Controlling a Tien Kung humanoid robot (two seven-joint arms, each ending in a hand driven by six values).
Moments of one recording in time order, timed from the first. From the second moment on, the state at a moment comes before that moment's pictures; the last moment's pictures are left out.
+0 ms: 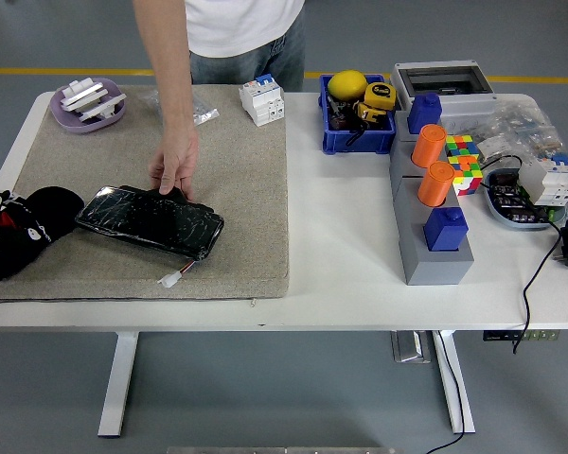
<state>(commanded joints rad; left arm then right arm) -0.33 0.43 -1.26 -0.82 1.75 0.20 0.01 0.13 -0.45 0.08 0.35 0.22 0.04 -0.16</state>
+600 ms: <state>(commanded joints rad) -0.33 0.43 -1.25 -0.83 1.79 0.30 0.00 0.13 -0.45 0.09 0.35 0.23 0.04 -0.16</state>
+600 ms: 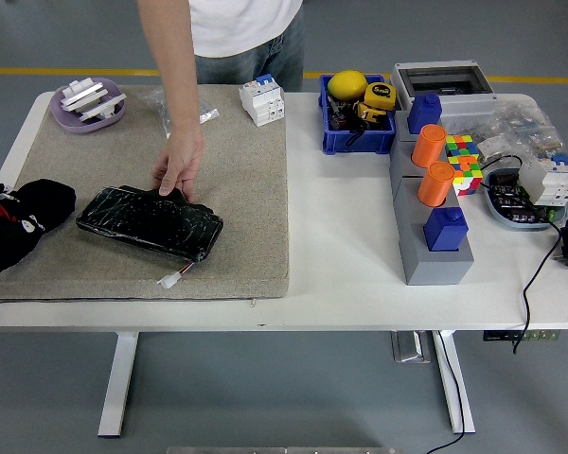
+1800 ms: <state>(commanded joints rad) -0.29 0.35 -1.12 -1.00 1.90 0.52 0.00 0.13 -0.45 0.09 0.35 0.23 0.04 -0.16</state>
